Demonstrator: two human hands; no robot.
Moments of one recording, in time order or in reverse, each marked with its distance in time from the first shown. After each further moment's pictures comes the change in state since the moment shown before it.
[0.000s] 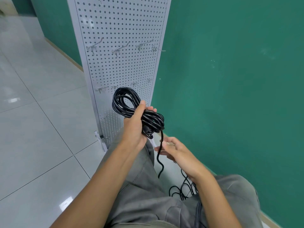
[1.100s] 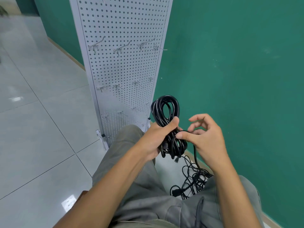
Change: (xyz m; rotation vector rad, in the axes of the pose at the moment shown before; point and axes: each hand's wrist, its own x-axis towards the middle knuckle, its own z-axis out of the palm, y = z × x) left_hand -0.027 -0.024 0.013 0.471 -0.400 -0.196; right_hand -0.019 -0.038 -0.038 0.060 0.498 -0.366
